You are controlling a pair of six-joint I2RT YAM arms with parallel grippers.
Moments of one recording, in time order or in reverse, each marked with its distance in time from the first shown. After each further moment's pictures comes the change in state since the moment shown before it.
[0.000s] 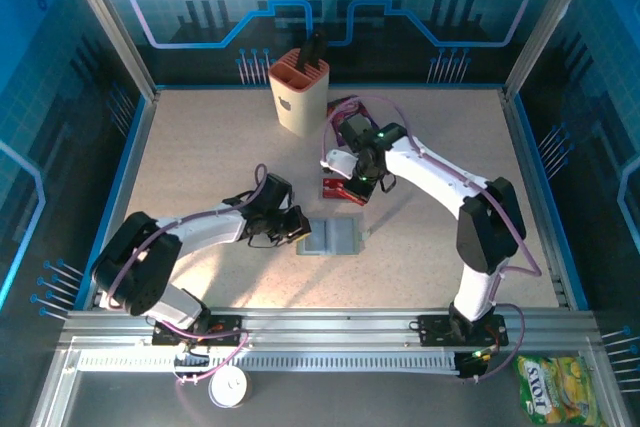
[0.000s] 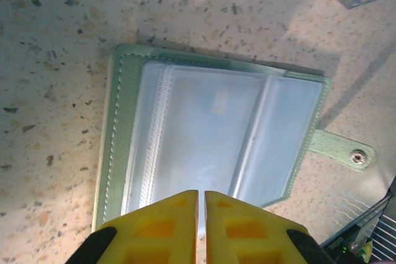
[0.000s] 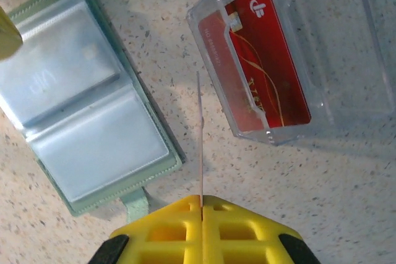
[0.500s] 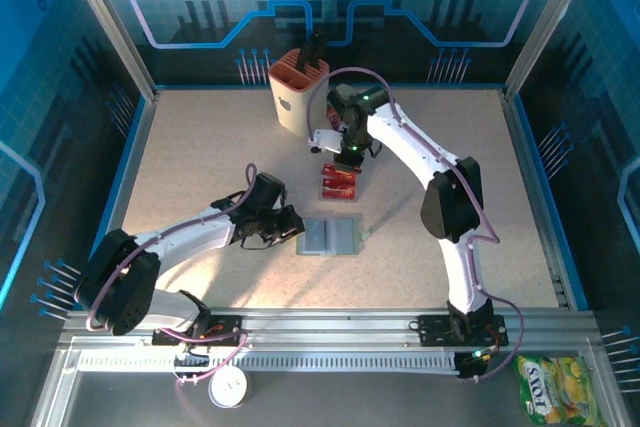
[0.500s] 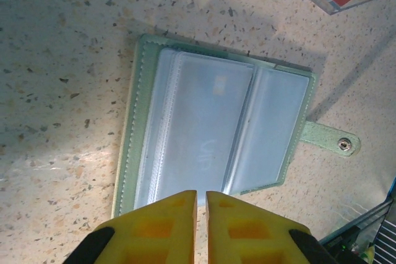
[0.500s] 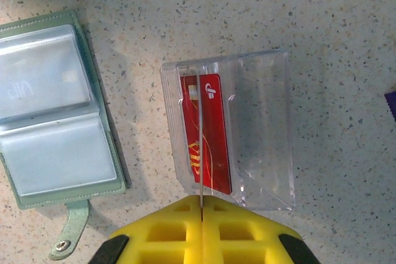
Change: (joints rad) left arm 0.003 -0.113 -0.003 -0.110 -0.051 0.000; right arm -0.056 0.335 0.549 -0.286 -0.084 -0.285
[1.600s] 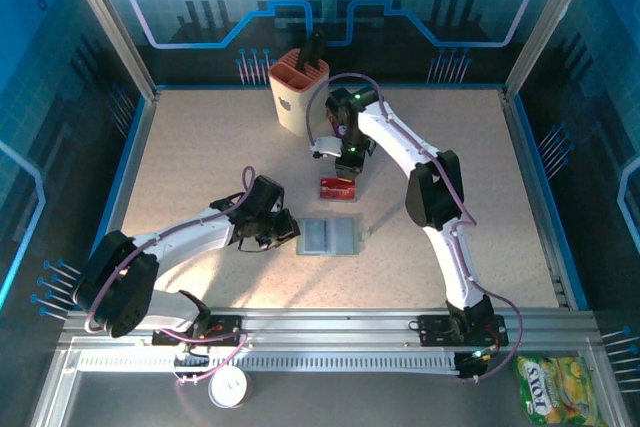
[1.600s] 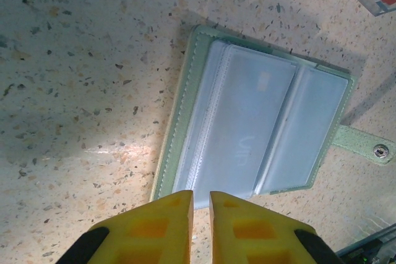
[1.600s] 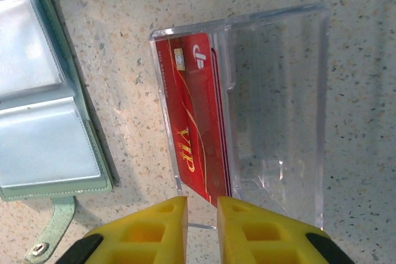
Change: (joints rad) left arm 0.001 -0.008 -0.002 -0.069 -0.039 -0.006; right arm -0.028 0.175 0.138 -0.119 -0.002 -0.010
